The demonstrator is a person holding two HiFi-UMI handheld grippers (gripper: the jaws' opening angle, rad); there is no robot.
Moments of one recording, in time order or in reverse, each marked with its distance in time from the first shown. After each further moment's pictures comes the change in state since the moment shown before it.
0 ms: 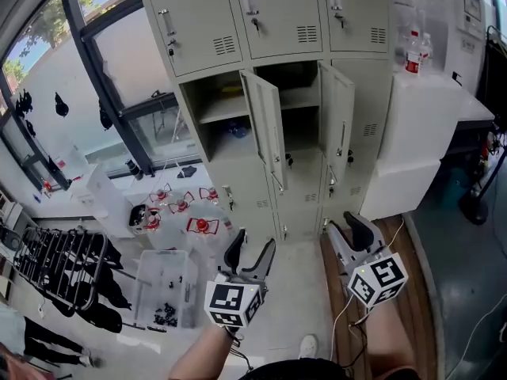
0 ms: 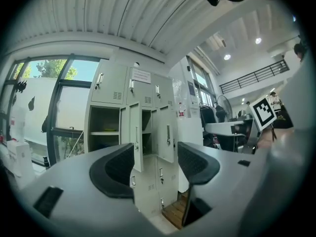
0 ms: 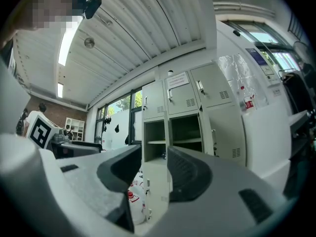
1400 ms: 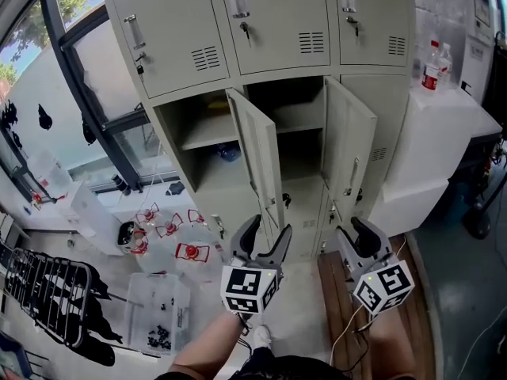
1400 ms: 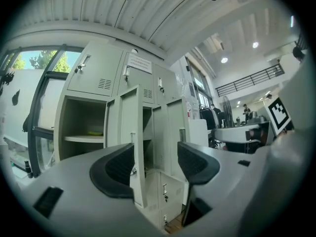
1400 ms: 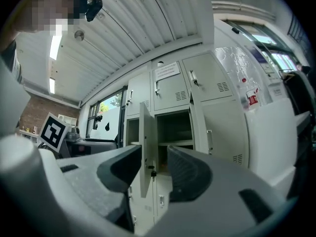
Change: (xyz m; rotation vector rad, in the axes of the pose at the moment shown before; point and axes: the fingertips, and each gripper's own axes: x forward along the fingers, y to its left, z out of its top) left arm 0.210 0.045 0.014 0.000 -0.032 -0.074; right arm 0.125 -0.110 -0.005 -0.008 0.005 -0.056
